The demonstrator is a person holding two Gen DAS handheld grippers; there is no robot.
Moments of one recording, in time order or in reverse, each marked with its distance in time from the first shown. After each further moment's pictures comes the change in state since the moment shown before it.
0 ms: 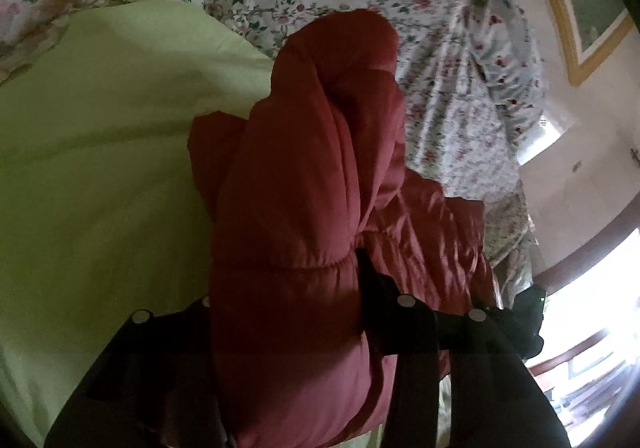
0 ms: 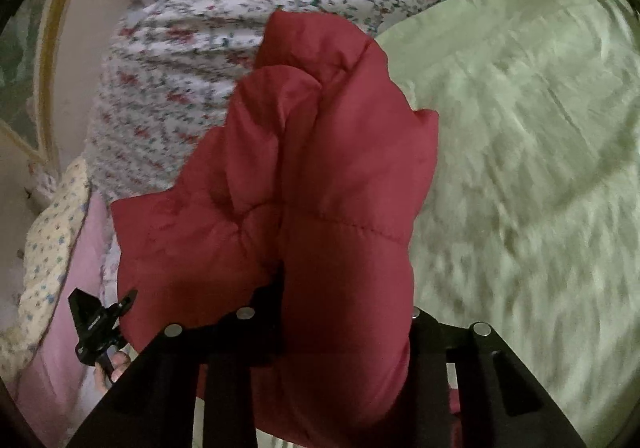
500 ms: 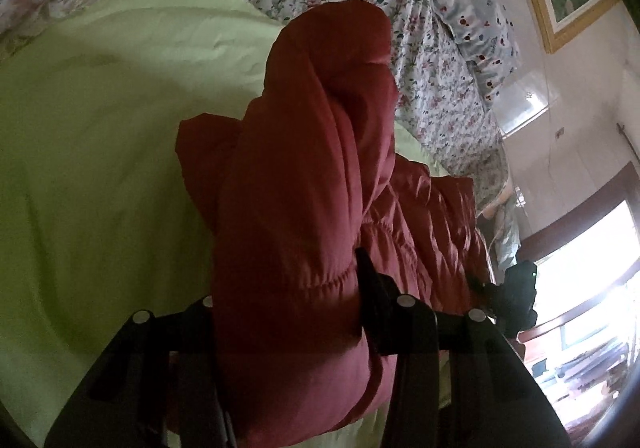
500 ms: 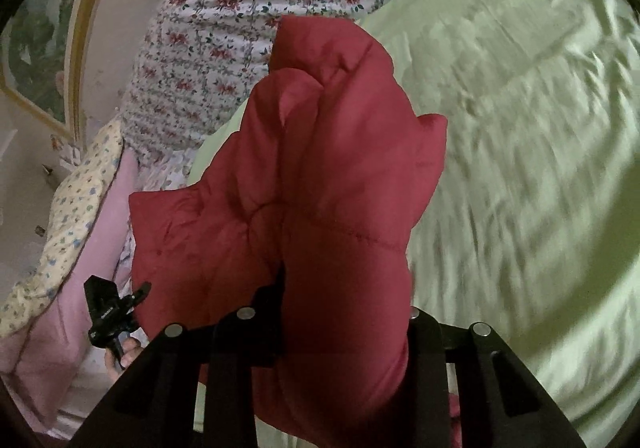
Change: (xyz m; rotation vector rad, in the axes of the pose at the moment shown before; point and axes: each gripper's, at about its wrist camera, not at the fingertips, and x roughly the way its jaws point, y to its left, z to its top) left arm -0.075 0.005 -0.089 0.022 0.092 -0.028; right arm -0.071 -0.003 -0.100 -0.009 0.065 0.068
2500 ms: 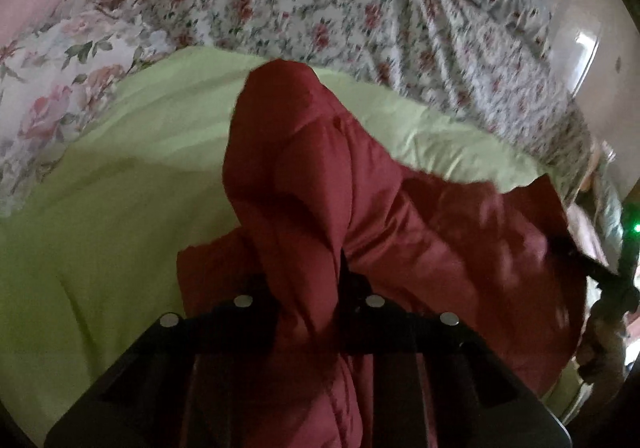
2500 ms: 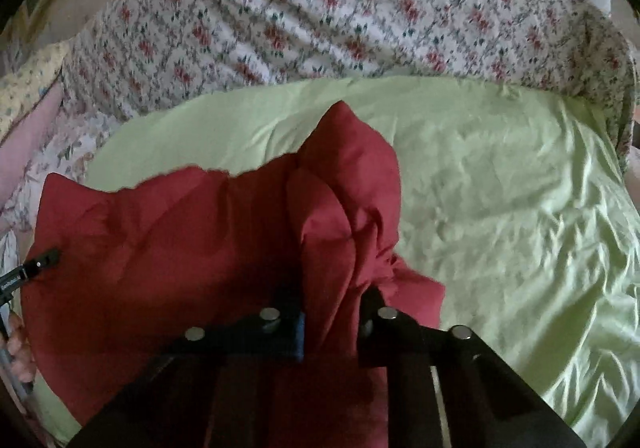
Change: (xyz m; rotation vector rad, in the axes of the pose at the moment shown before) left arm 0.050 -0.061 0.035 0.253 -0.158 0.388; right arm 0.037 0.063 0.033 -0.346 -0.162 -0.467
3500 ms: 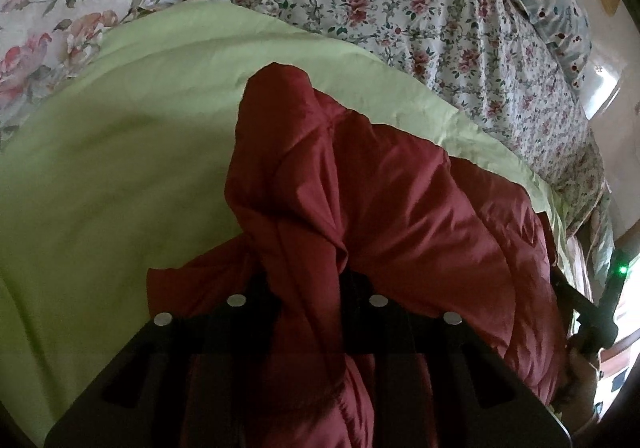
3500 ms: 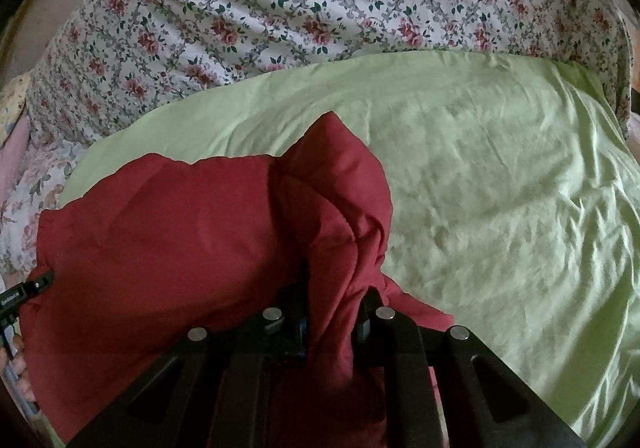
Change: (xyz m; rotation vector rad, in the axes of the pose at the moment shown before) left arm 0.070 0.030 0.014 -0.133 0.090 -0.021; right arm 0.058 -0.023 0.015 0.112 0.046 -0.027
